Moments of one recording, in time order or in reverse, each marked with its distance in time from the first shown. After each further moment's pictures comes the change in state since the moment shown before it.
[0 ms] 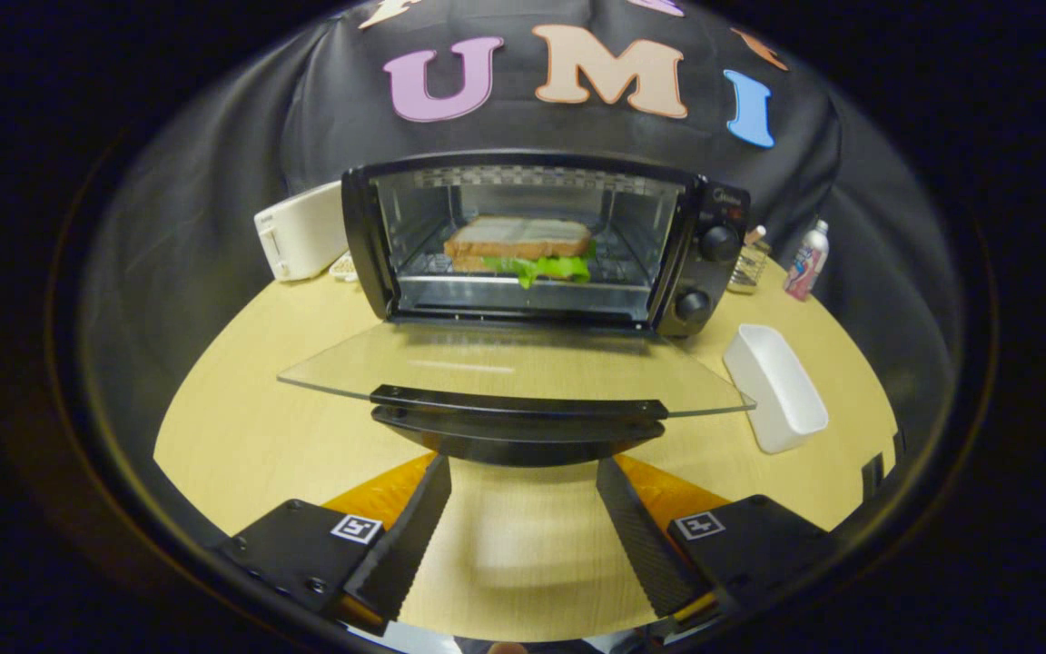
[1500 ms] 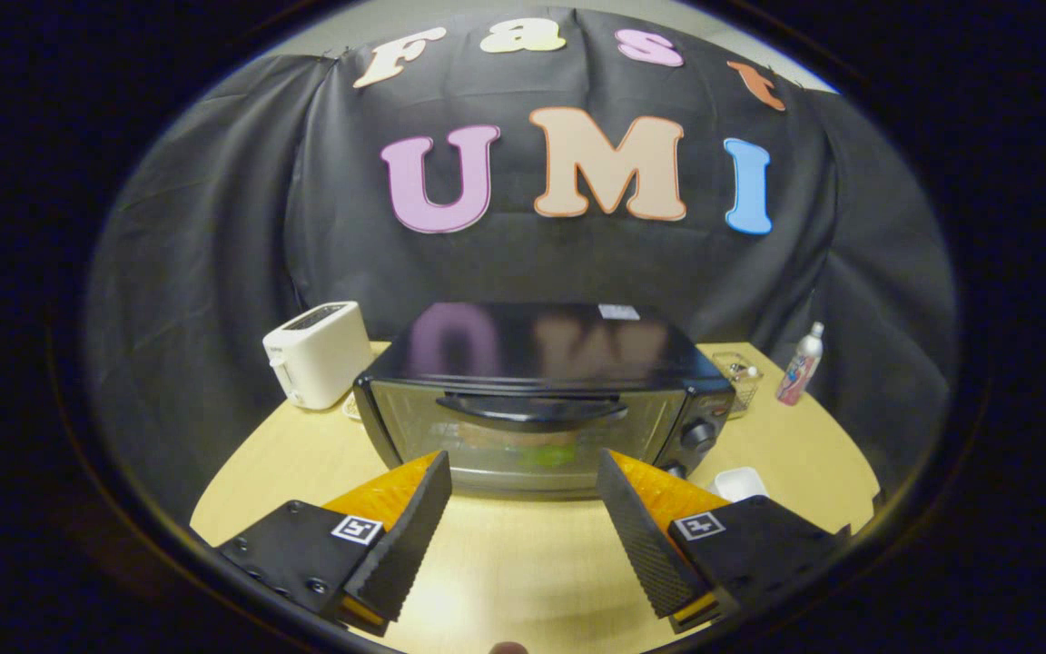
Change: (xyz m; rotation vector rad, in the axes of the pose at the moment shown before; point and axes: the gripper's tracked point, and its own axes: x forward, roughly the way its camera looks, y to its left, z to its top) arm -0.037 -0.004 0.167 0.029 -0.312 0.008
